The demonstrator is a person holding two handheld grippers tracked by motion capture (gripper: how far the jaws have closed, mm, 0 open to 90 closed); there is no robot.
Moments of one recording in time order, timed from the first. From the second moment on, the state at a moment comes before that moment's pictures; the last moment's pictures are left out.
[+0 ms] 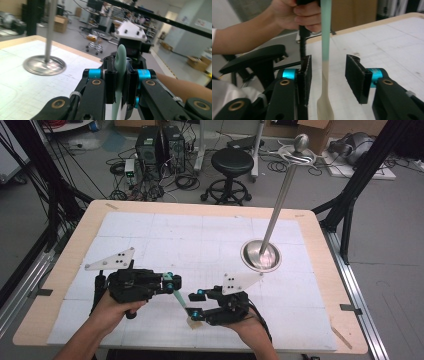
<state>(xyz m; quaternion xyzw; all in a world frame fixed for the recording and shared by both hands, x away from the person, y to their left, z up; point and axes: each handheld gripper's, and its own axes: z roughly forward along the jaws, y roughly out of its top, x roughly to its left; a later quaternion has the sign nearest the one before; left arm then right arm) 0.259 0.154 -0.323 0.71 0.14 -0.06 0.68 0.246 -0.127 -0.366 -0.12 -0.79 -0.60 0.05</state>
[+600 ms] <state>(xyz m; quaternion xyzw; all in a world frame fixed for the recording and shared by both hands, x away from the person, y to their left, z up) 0.256 0.145 -0.322 0.72 0.08 -0.09 0.68 0.246 -0.117 -0.362 -0.07 -0.77 -0.62 0.09</state>
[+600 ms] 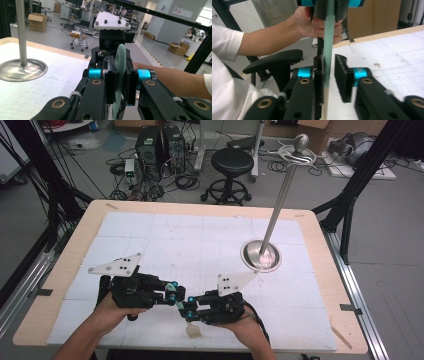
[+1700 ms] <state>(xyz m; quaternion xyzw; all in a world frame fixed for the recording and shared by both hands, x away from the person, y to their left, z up) 0.253 0.219 -0.383 0.70 0.26 0.11 0.66 0.284 -0.206 -0.308 -0.26 -0.69 -0.66 -0.12</state>
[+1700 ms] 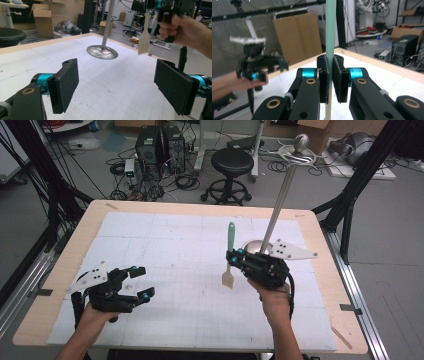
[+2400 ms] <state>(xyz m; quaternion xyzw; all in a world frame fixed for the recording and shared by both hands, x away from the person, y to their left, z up) 0.252 0.226 -0.396 0.71 0.27 0.11 0.65 0.324 -0.262 -0.240 -0.30 -0.65 -0.68 -0.17</state>
